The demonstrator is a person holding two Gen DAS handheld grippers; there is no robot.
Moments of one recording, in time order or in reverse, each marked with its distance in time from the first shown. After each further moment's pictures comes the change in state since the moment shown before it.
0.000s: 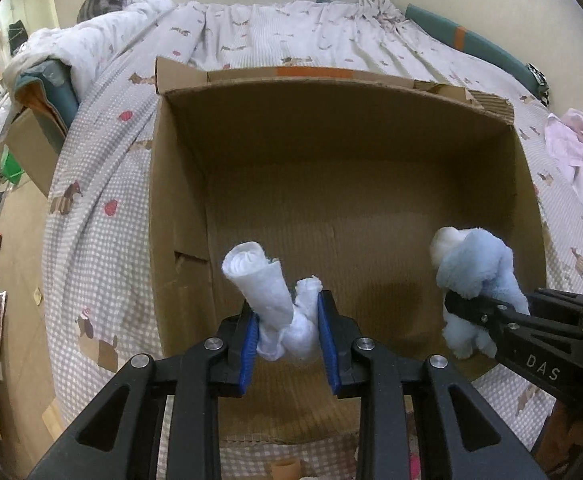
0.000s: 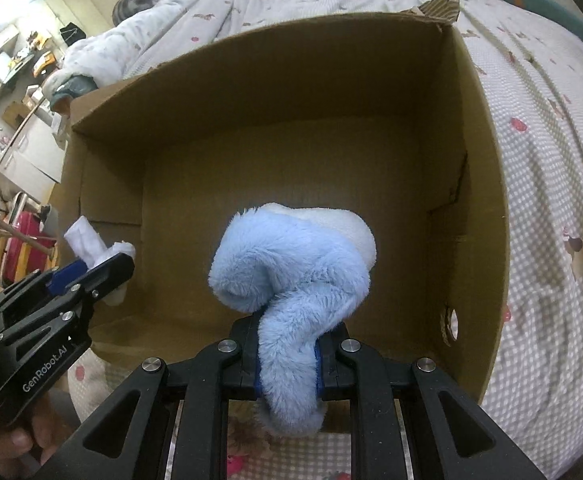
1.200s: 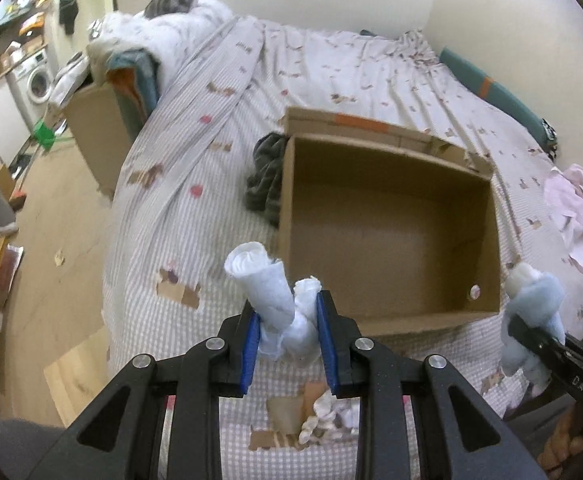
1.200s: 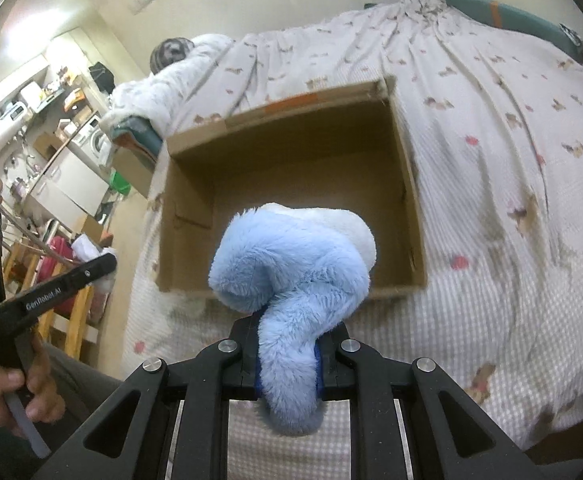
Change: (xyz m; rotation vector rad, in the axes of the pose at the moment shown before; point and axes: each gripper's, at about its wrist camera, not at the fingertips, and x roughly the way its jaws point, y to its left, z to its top) left arm -0.133 0.047 -0.035 -0.151 -0.076 0.028; right arm -0.122 0.006 -0.064 0.022 -0.184 0.103
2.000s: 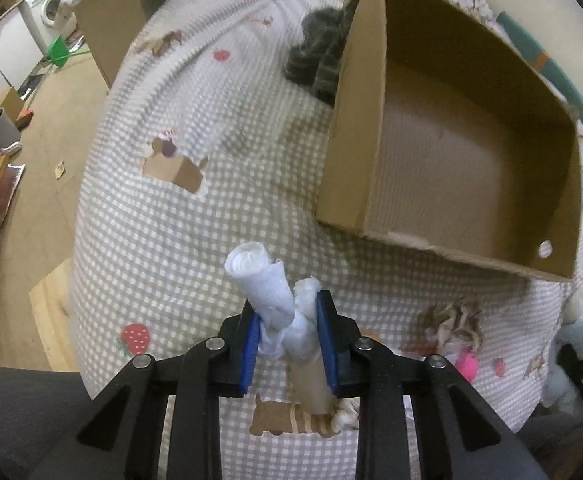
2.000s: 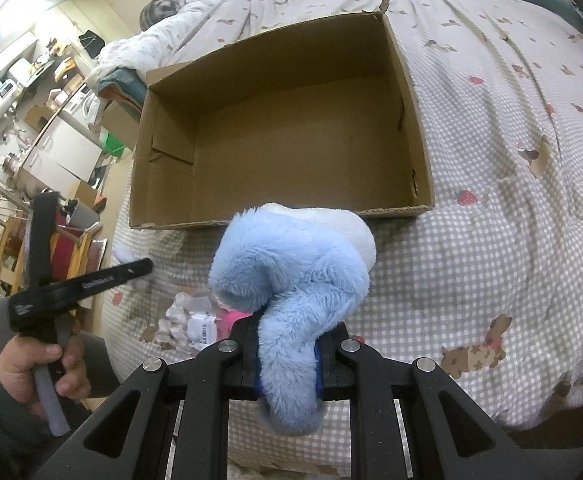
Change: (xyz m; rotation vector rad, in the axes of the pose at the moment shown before) left arm 0.106 0.044 -0.065 -0.154 0.265 0.041; right arm 0.032 -0.015 -0.044 -0.005 0.167 -0.020
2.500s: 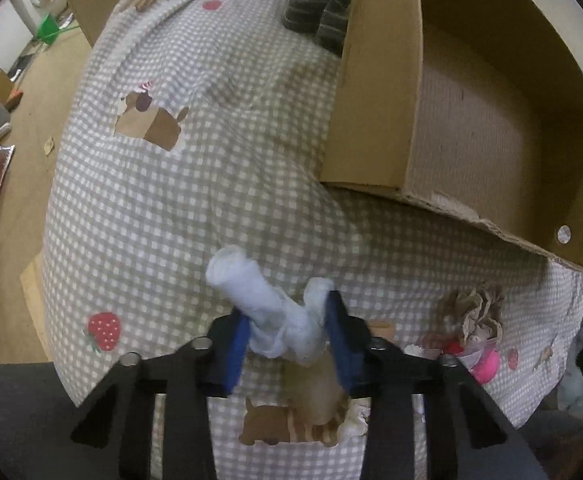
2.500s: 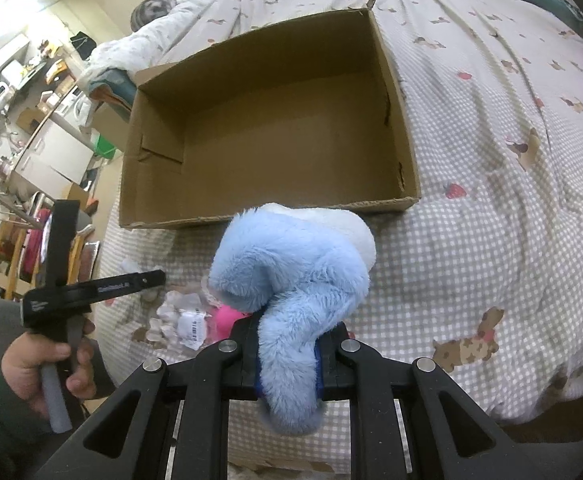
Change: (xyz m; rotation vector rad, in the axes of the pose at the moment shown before) left arm 0.046 -0.010 0.000 -0.006 0.130 0.002; right arm 0.001 -0.003 -0.002 0.018 0.002 -0.024
